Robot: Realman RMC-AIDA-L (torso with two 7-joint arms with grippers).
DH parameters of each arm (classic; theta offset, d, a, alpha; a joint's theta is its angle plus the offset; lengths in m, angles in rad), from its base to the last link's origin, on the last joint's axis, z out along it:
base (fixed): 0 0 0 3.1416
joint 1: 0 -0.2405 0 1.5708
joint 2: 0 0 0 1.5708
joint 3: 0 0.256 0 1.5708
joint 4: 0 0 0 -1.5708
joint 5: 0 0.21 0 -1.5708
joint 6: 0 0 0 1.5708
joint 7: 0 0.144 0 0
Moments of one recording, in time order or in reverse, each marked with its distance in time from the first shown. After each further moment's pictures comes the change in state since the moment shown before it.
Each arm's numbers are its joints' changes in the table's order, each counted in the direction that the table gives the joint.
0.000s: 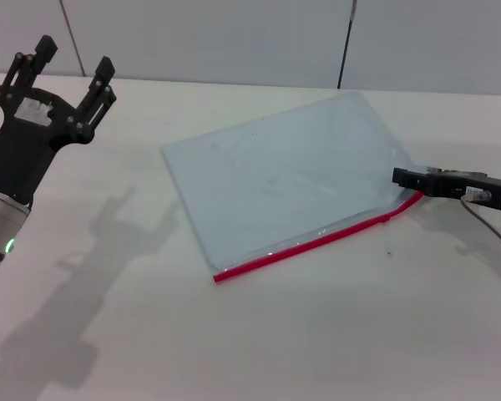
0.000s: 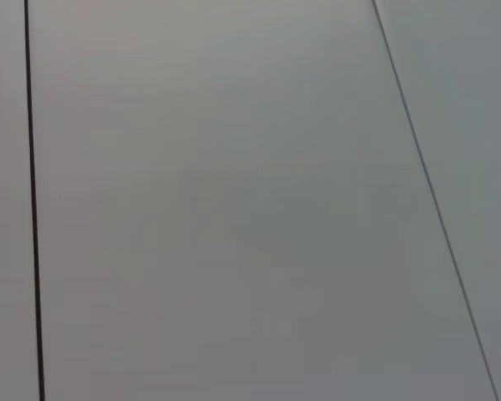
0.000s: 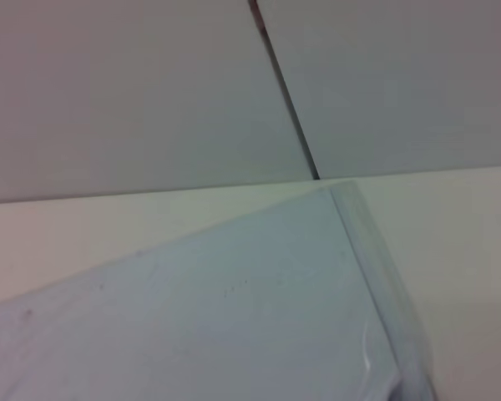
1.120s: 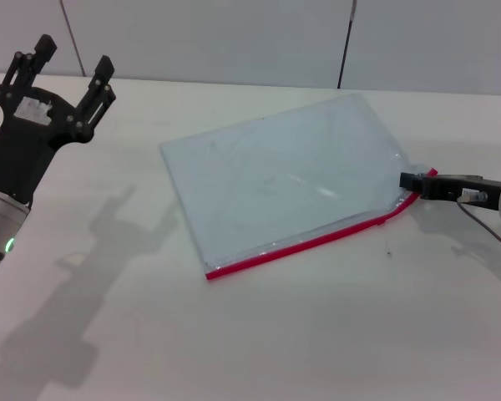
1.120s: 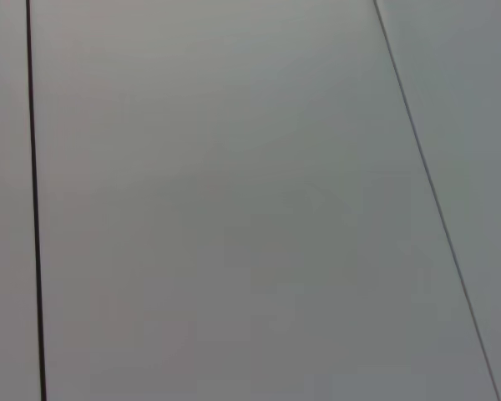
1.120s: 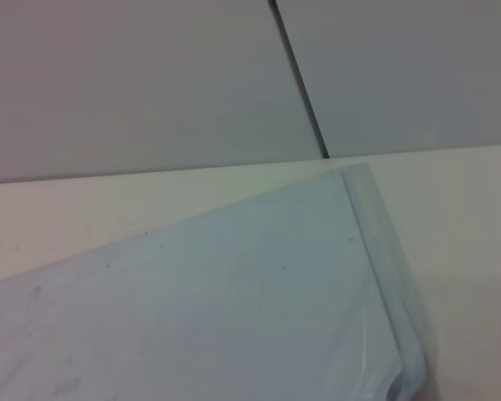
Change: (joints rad) left arm 0.001 0.000 0.000 0.000 -0.003 0.000 0.000; right arm -0.008 0.000 -0.082 0.014 -0.003 -0.001 0.083
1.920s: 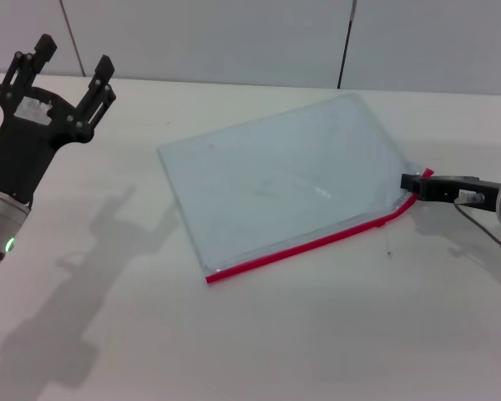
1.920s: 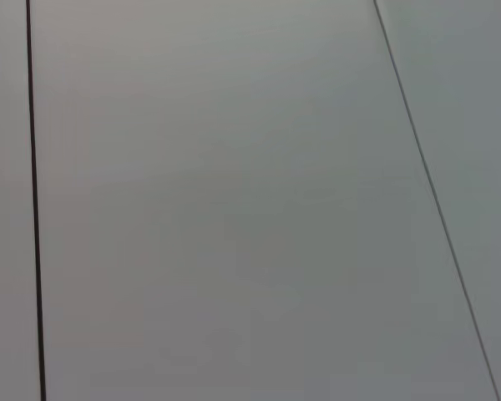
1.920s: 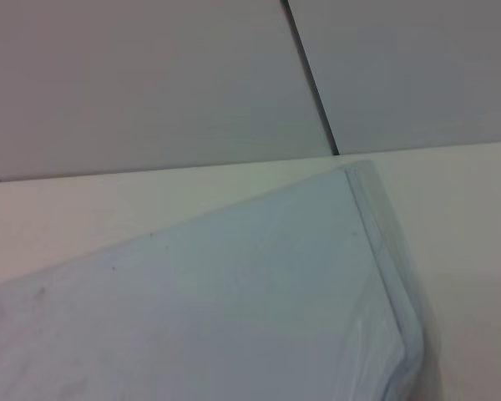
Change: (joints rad) left arm 0.000 0.000 0.000 0.000 0.000 0.000 0.000; right arm 0.001 0.004 0.000 -0.001 0.003 -0.008 -0.004
